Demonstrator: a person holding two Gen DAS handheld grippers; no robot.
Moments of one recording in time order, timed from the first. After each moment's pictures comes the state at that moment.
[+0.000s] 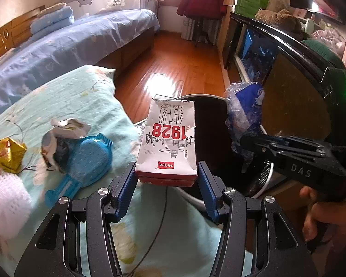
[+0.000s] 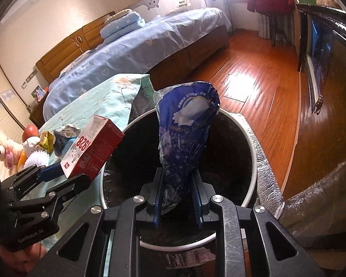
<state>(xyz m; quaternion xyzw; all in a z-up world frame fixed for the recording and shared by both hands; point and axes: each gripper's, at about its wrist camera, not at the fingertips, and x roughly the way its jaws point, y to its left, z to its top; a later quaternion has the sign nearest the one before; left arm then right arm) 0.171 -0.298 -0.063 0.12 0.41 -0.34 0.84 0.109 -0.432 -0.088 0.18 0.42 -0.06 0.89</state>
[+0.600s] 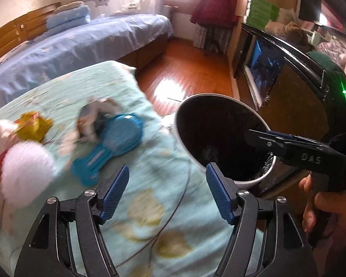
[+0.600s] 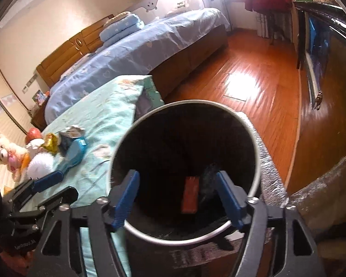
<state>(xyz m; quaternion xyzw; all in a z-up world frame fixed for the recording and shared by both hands) 0.149 -0.240 -0.060 0.09 0.40 -0.31 0.86 0.102 -0.421 -0.084 0.20 0.41 -0.06 0.89</state>
